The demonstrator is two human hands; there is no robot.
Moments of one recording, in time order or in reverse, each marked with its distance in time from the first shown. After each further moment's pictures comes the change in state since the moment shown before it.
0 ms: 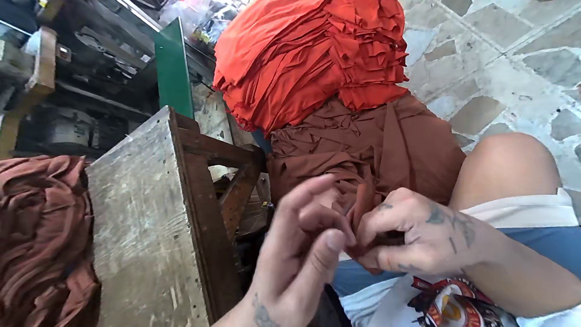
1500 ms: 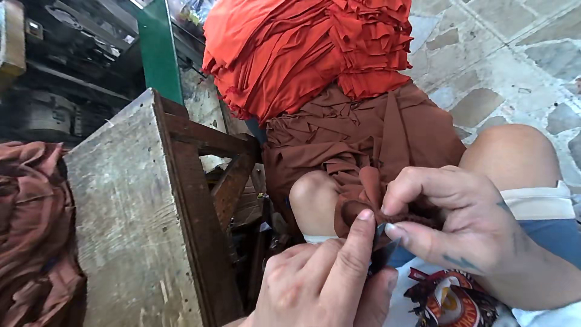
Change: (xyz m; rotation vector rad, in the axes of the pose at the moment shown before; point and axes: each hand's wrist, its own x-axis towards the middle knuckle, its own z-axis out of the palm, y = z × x) left_hand -0.017 0.015 0.020 0.932 -0.034 0.250; right_hand -0.007 -0.017 0.001 0.065 0.271 0.033
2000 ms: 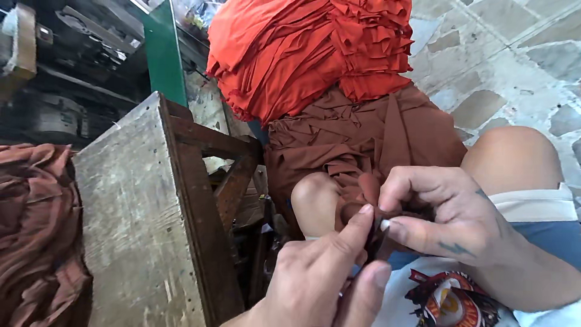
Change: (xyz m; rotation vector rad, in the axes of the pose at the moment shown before) left_hand 0.003 -0.006 0.005 -0.321 0.026 -0.047; right_hand 0.004 0.001 0.000 0.152 -0.015 0.084
